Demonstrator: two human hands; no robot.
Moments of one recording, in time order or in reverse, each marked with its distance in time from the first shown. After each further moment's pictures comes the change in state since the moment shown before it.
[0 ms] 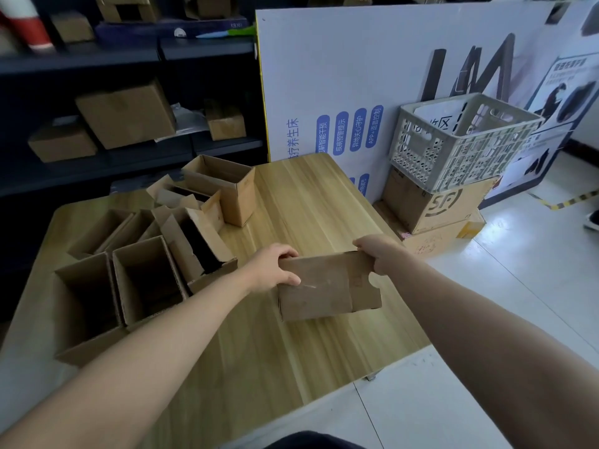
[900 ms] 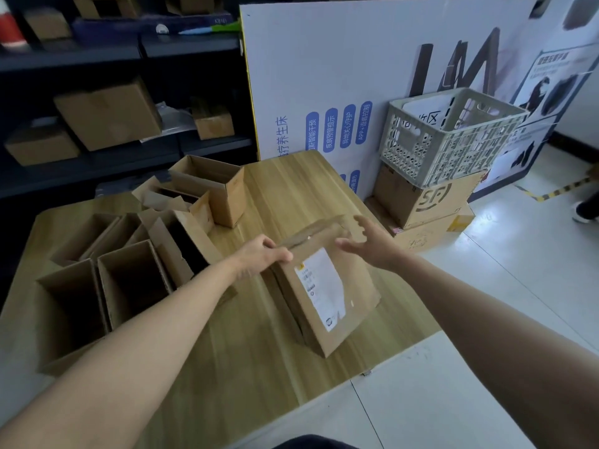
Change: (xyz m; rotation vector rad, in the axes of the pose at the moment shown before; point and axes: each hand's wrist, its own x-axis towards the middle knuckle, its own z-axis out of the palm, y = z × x) left_hand 0.017 0.002 -0.015 -0.199 0.006 -0.268; right_hand -0.016 0.013 -0.025 -0.552 -0.007 -0.688
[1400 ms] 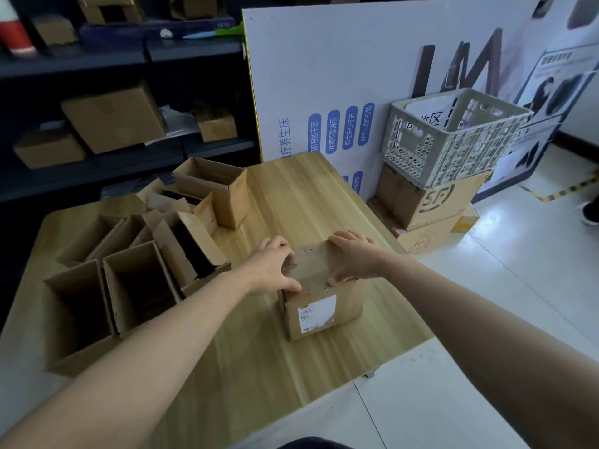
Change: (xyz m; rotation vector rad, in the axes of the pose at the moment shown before) left_hand -0.013 0.007 0.017 0.592 -0.025 0.296; right_hand -0.001 -0.023 0.016 -0.591 -0.285 -0.146
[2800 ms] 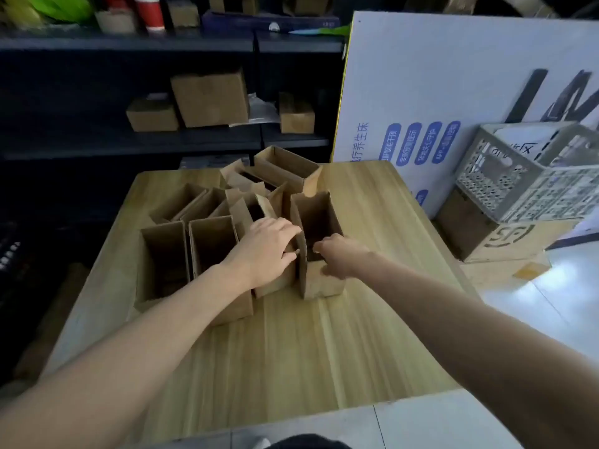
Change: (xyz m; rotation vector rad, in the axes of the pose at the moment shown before) left_hand -0.101 -0.060 -0.050 0.211 0.391 -0.038; right_hand 0.053 -0.146 0.011 -0.376 0.041 -0.350
